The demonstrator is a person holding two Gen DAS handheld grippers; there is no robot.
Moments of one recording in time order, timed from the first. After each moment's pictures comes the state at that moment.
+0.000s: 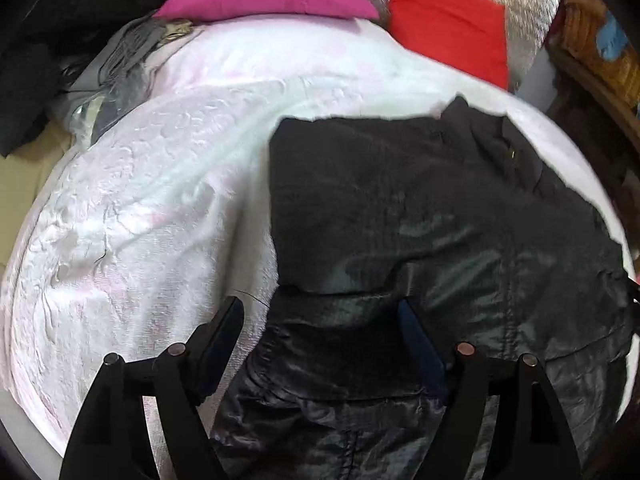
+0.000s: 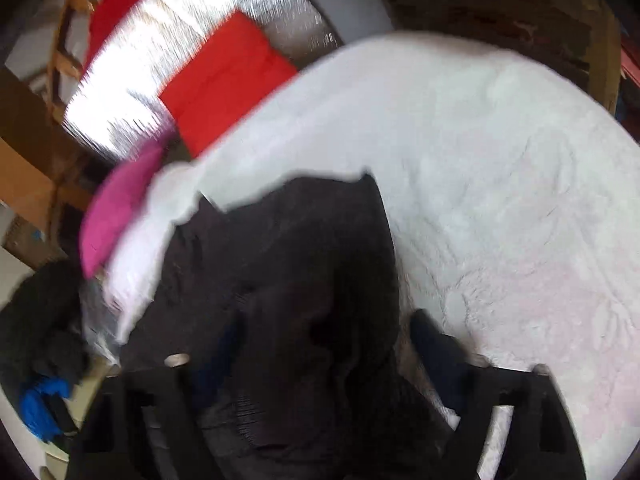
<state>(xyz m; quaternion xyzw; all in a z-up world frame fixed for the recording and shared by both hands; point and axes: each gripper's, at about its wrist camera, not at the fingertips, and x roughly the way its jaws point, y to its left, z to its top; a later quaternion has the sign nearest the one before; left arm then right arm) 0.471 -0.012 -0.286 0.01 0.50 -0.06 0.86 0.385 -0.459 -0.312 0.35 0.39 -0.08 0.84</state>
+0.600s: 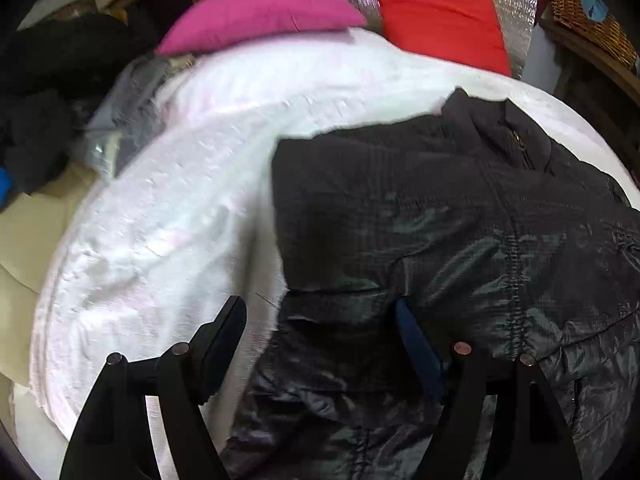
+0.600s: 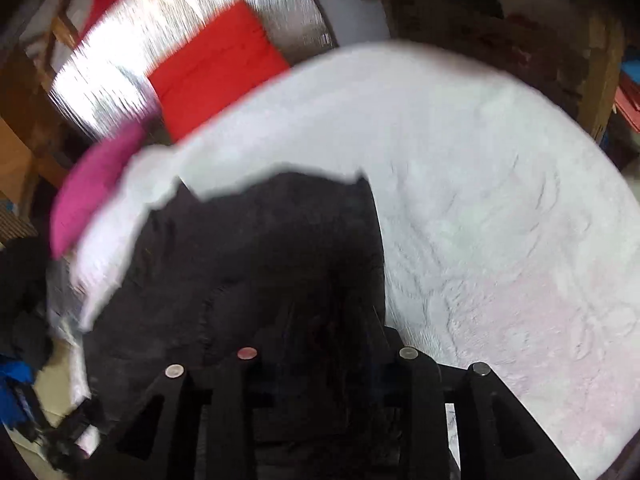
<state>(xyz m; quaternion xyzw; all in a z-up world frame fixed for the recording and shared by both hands) 0.457 -0.035 -0.276 0.08 0.46 -0.02 0.88 0.377 -0.452 -0.290 0.30 0.37 -0.12 0.87</state>
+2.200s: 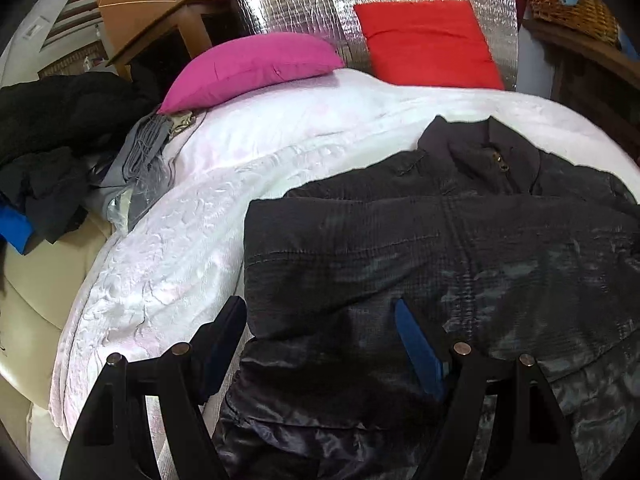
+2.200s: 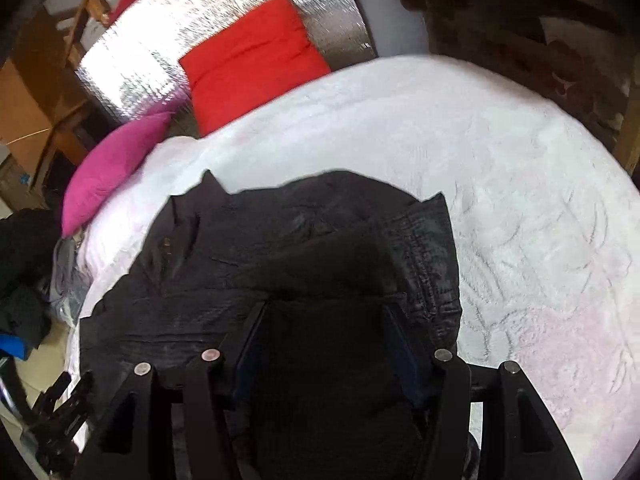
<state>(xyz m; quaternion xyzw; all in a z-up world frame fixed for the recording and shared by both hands) 0.447 -0.081 -0.265 0.13 0.39 -0.01 0.91 0.402 -0.434 -0.309 0.25 0.37 -0.08 0.89</state>
